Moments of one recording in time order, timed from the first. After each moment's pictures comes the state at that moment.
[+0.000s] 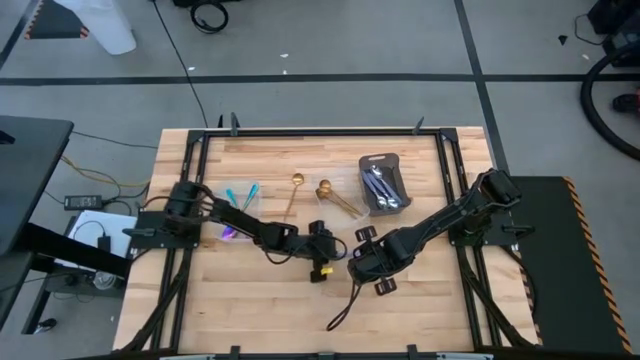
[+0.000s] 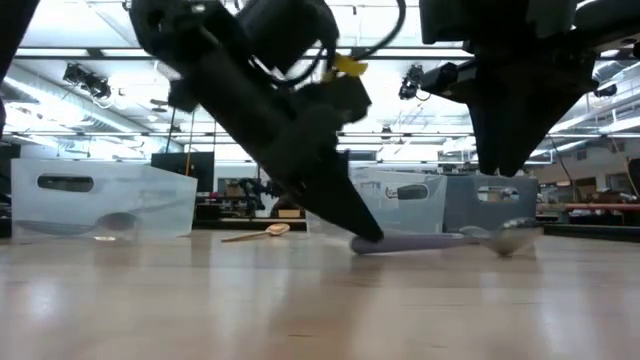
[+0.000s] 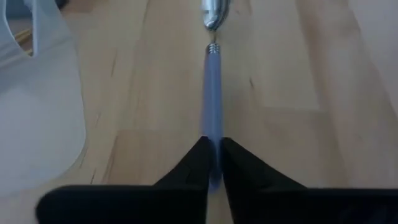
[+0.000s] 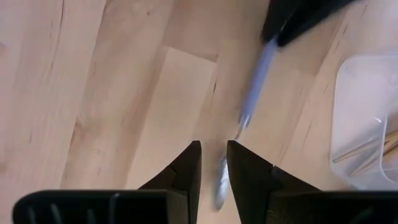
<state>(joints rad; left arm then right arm) -0.24 2.03 1.06 0.22 -0.18 -0.21 0.44 1.78 1.27 -0.89 0.18 0.11</state>
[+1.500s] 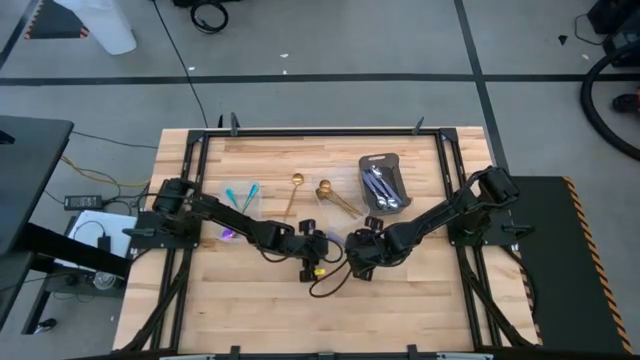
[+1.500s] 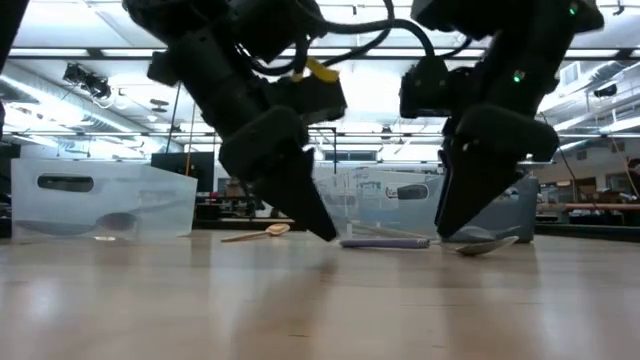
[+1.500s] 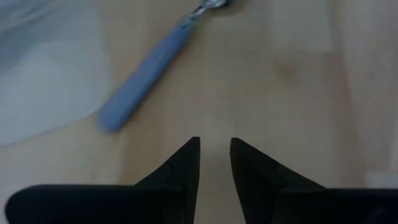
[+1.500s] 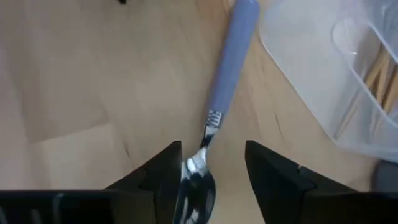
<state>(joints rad) -0.25 1.94 1.06 0.00 -0.21 -0.20 0.37 1.78 1.02 -0.50 0.36 0.57</state>
